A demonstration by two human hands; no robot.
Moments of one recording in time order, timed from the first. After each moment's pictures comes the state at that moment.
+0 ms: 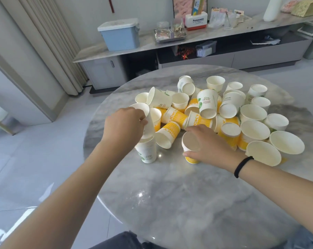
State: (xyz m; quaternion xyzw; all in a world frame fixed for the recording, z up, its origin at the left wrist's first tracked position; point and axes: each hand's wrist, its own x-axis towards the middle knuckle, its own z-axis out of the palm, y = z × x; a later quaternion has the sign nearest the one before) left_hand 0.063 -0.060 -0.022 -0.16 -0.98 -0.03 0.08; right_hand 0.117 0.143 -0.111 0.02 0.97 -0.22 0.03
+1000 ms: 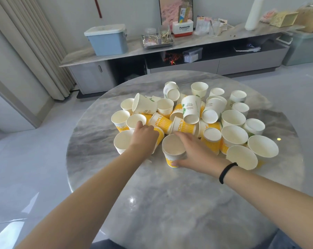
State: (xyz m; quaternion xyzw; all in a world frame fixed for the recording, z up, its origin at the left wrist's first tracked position) left_hand 0.031 0.013 -0.097 -0.33 -0.92 0.21 0.01; right_hand 0.121 0.159 -0.123 -0.03 0.97 -0.26 -0.01
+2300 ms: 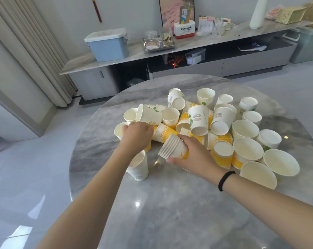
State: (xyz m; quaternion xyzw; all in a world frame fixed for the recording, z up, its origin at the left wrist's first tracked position) left_hand -0.022 0.001 -0.072 -0.16 -0.98 -0.13 -0.02; right_hand 0.080 0.150 -0.123 0.08 0.91 -0.41 -0.03
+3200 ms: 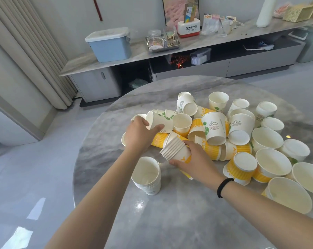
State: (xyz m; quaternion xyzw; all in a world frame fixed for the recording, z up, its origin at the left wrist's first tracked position) left_hand -0.081 -0.008 -0.083 -0.03 -0.94 -0.34 -0.03; right_hand 0.029 0.128 -0.149 0.14 0.89 -0.43 -0.03
